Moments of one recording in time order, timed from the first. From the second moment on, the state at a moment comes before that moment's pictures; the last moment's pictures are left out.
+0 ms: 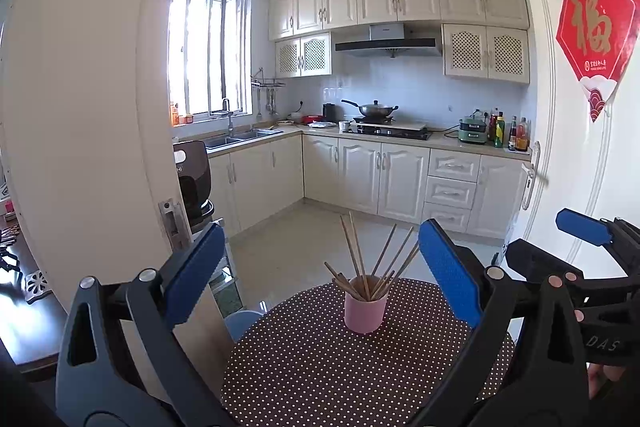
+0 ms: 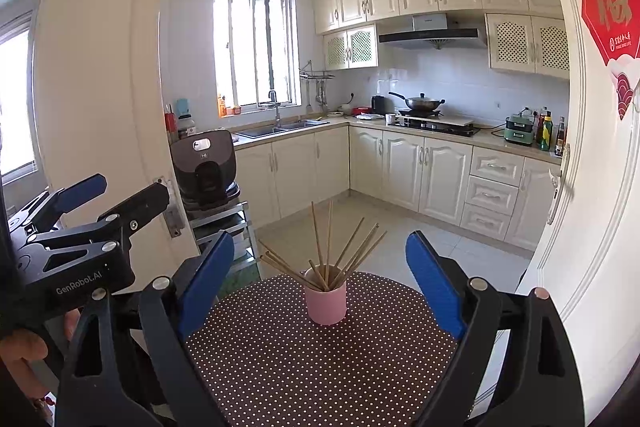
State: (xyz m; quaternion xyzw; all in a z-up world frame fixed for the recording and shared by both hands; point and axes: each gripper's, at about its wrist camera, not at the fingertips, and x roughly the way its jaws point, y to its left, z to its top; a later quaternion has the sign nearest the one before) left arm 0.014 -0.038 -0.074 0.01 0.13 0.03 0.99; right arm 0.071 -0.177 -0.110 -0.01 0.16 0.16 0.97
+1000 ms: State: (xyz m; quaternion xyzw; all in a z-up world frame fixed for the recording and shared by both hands) left arm 0.015 -0.034 -0.077 0.01 0.13 0.03 0.99; right arm 0.067 -0.173 -0.113 -0.01 0.17 0.16 0.97
